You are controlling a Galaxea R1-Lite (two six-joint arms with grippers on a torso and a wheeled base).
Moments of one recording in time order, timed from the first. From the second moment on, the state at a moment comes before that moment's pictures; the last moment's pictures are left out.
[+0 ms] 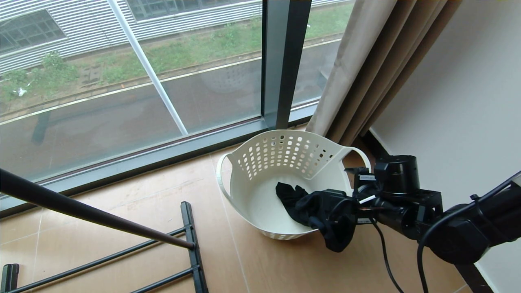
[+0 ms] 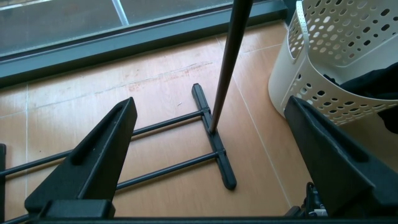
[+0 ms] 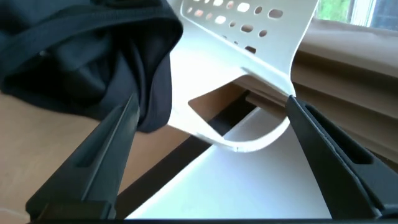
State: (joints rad) left arm 0.00 0.00 -0.01 0.03 0.05 -0.01; right arm 0.43 1.93 -0.73 -0.68 -0.29 -1.25
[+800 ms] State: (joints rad) left arm 0.00 0.00 -0.01 0.04 0.05 -0.01; right arm 0.44 2.09 -0.86 -0.68 -0.29 -1.25
